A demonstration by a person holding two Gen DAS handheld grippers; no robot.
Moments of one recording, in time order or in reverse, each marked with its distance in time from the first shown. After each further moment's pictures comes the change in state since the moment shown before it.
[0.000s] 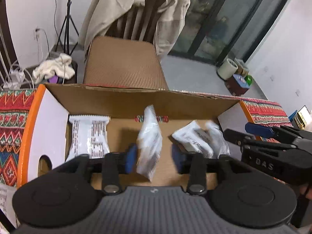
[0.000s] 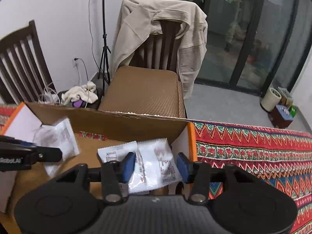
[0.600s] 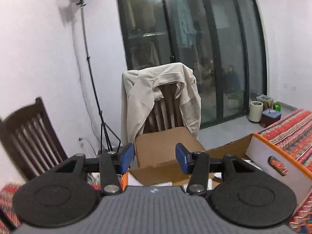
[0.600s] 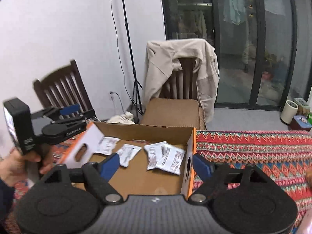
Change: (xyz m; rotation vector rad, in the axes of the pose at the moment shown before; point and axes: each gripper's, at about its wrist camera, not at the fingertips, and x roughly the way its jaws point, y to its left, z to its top) left arm -0.133 -0.030 -0.058 0.324 -0.554 0.283; right arm -0.216 -0.041 -0.070 0.080 -0.213 0.236
